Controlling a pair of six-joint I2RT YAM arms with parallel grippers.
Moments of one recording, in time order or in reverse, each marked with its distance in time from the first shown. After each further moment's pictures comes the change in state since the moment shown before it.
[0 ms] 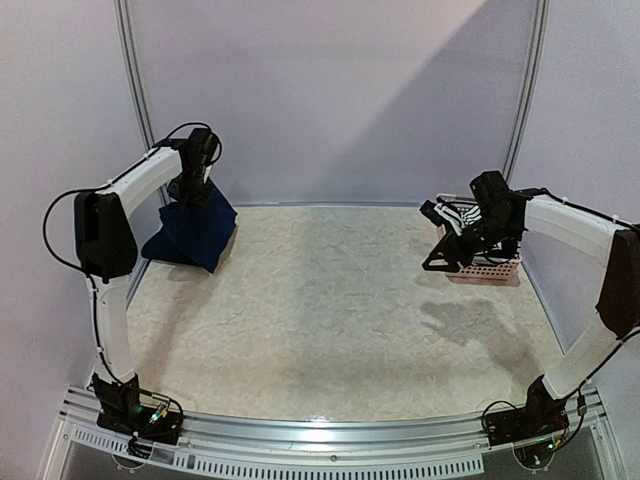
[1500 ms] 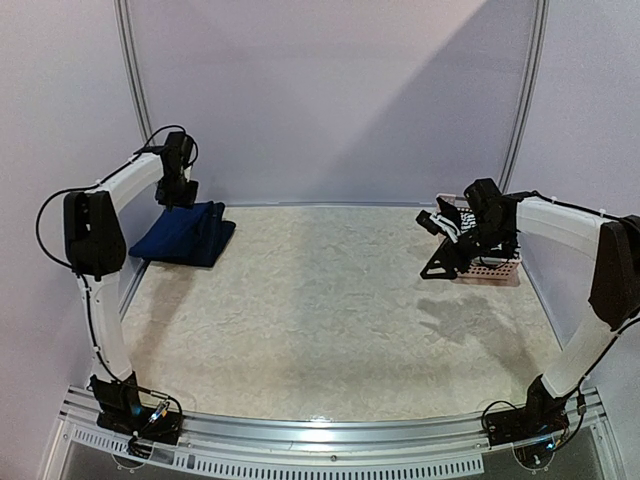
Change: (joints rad) left arm 0.133 -0.019 -0.079 0.161 0.180 -0.097; right arm 0.000 0.066 0.000 -0.023 -0.011 -0.028
